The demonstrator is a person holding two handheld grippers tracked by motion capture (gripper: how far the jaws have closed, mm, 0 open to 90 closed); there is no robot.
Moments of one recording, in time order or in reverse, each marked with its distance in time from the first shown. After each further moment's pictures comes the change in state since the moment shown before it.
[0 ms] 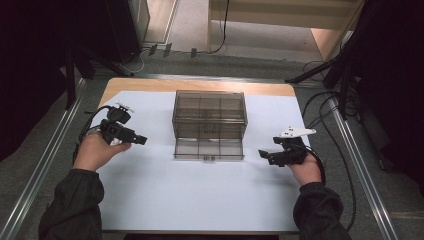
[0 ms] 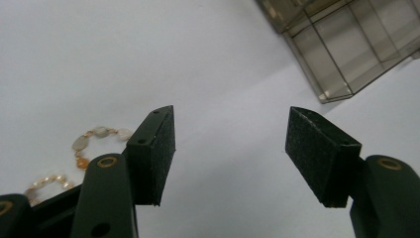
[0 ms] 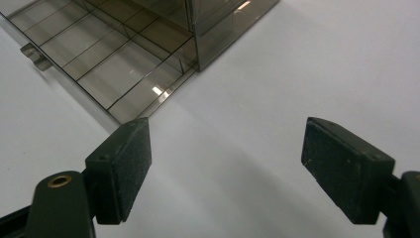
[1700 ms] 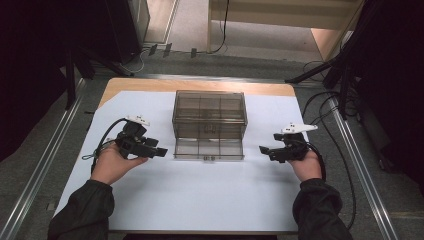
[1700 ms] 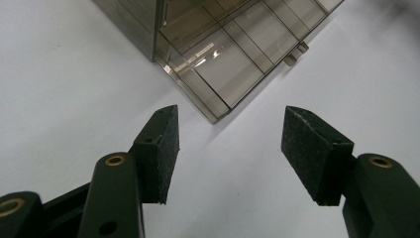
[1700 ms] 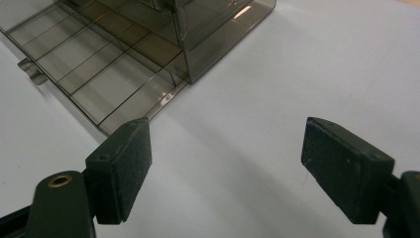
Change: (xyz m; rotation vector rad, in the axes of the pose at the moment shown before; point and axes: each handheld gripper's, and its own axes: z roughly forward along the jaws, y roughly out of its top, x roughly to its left) left arm -0.051 -0.015 0.017 -0.147 -0.236 0.142; right arm -0.009 0.007 0.001 -0.014 0.014 0.016
